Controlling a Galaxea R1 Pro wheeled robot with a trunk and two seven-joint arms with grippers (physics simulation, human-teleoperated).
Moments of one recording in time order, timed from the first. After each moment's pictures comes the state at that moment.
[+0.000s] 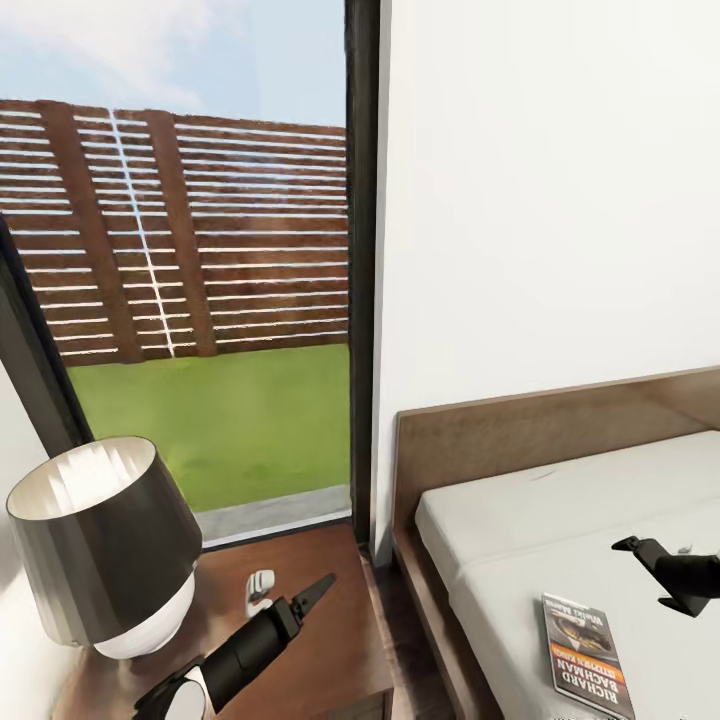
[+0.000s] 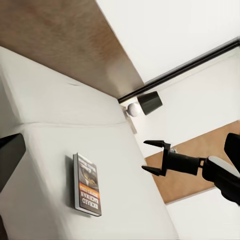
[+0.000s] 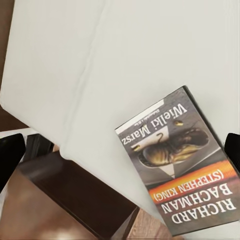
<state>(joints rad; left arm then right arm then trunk) -0.05 -0.09 0.04 -1.31 0.67 0.55 -0.70 -0.81 -0.57 -0.34 -0.26 -0.71 0.78 -0.01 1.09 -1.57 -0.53</state>
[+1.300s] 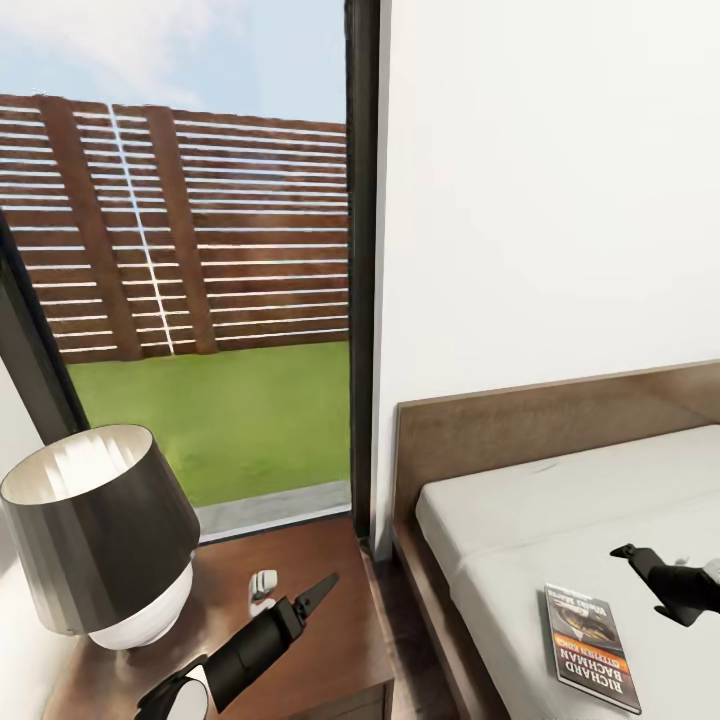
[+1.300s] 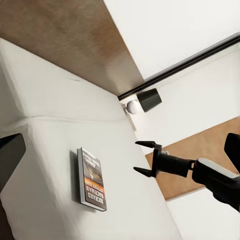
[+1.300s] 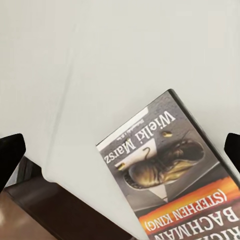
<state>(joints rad) -0.05 -0.09 0.03 -1.32 0.67 0.55 -0.70 -0.81 -0.54 -0.36 -0.17 -0.72 0.61 0.00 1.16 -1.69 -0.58</state>
